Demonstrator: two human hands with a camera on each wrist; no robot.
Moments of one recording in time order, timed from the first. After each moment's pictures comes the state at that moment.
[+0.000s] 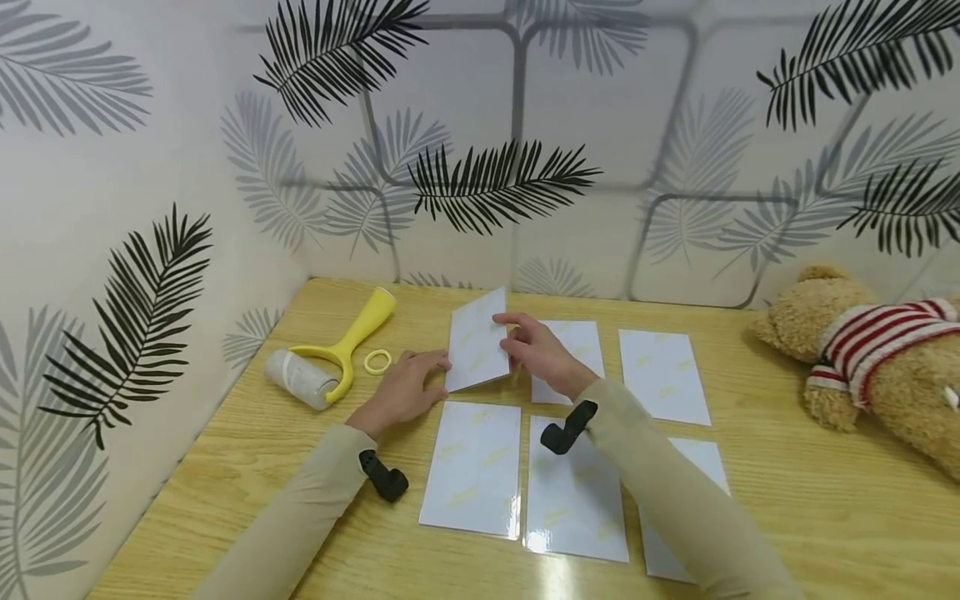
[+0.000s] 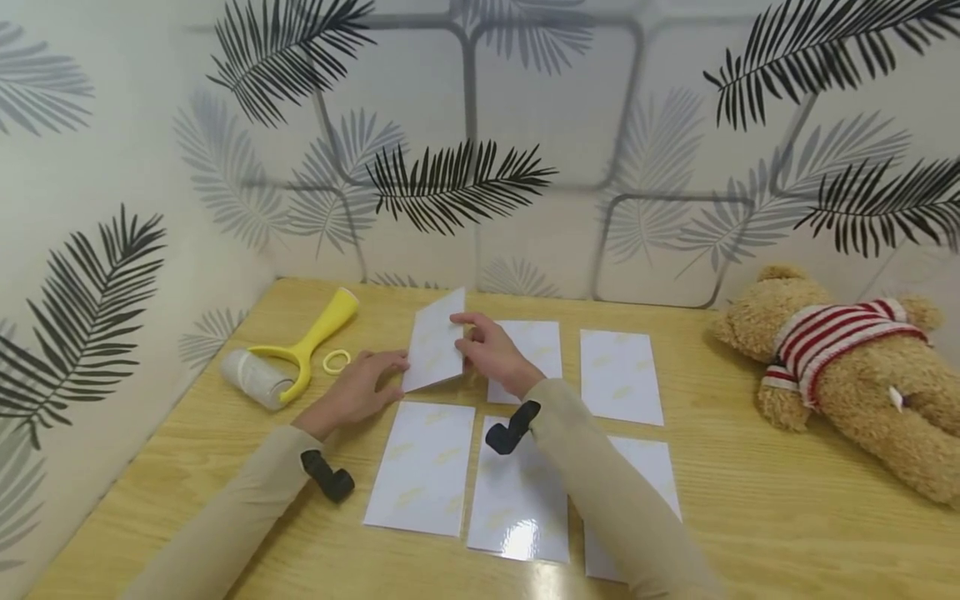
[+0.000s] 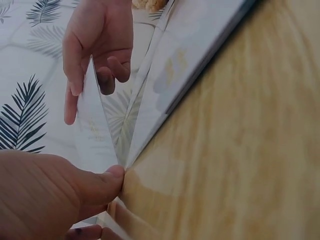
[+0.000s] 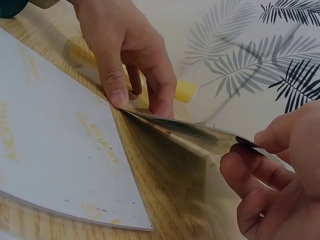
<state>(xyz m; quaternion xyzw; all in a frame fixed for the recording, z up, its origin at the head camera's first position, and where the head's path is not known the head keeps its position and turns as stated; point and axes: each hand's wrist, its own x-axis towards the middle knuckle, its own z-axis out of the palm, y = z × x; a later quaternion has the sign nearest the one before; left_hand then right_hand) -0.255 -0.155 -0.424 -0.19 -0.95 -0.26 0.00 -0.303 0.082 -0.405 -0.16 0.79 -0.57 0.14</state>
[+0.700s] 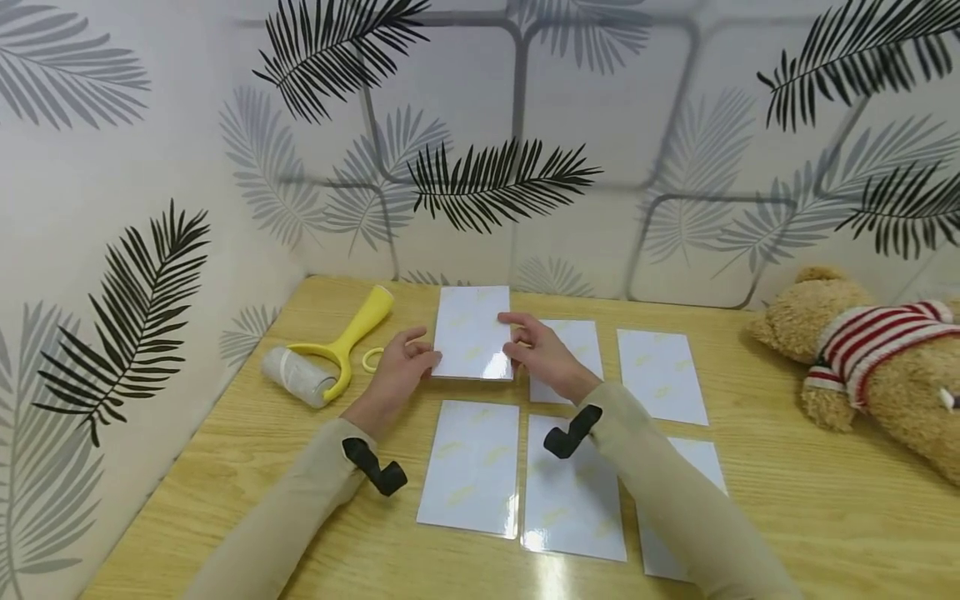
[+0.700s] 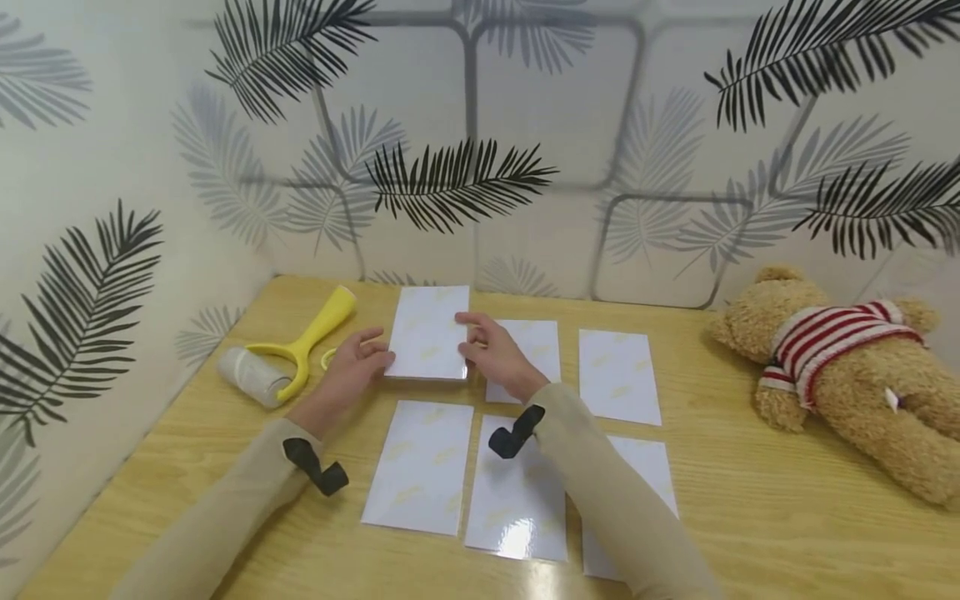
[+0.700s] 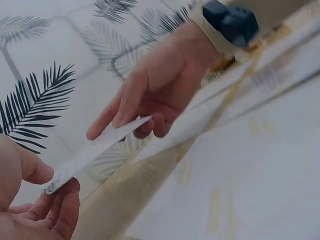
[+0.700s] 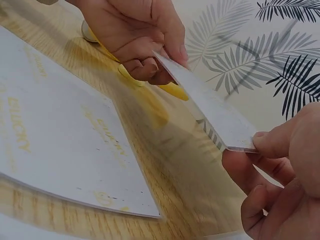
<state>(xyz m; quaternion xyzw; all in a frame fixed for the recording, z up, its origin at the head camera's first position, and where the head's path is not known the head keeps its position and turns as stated) -0.262 -0.146 -0.412 0.03 -0.75 -0.65 -0.05 -0.297 0.085 -0.406 -0.17 0.79 -0.58 0.12</state>
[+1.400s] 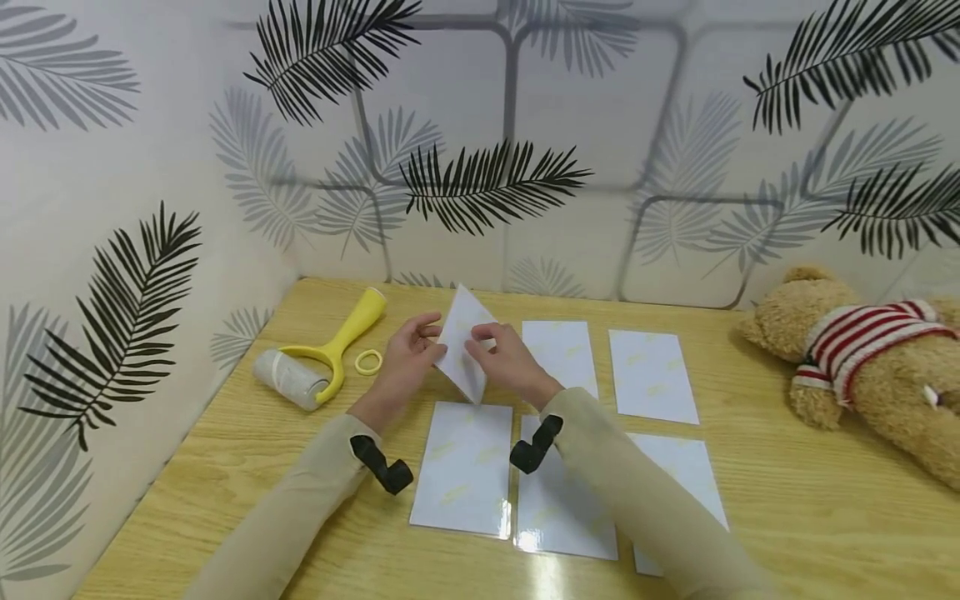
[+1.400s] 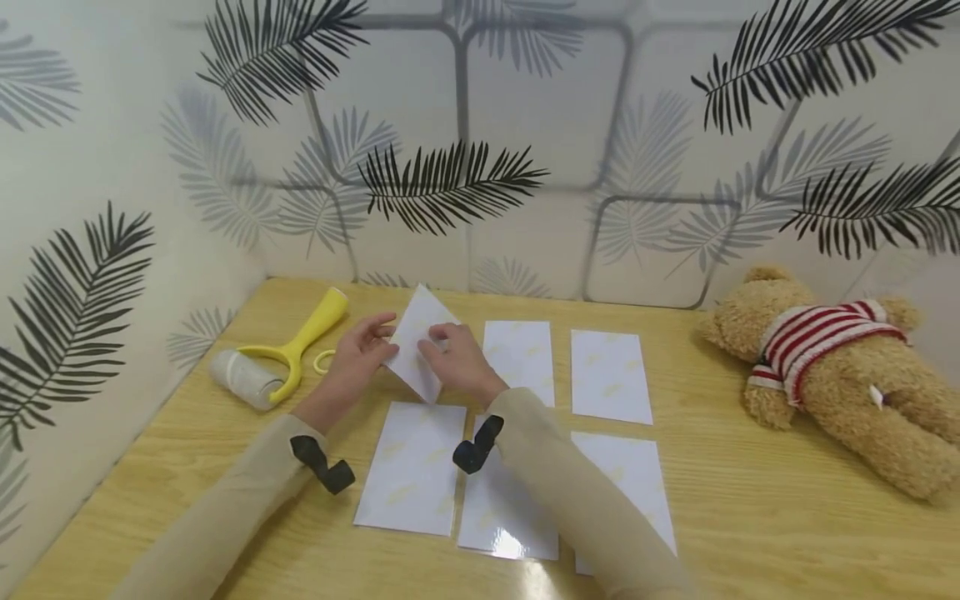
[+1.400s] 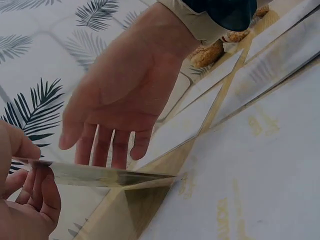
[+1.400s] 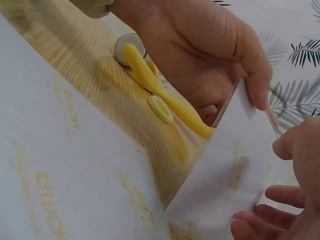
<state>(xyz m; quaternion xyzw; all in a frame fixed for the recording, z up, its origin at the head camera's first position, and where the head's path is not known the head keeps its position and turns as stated) -0.263 -0.127 -0.398 -0.06 -0.74 -0.67 0.01 -0.282 0.046 -0.395 -0.13 0.86 -0.48 0.08</state>
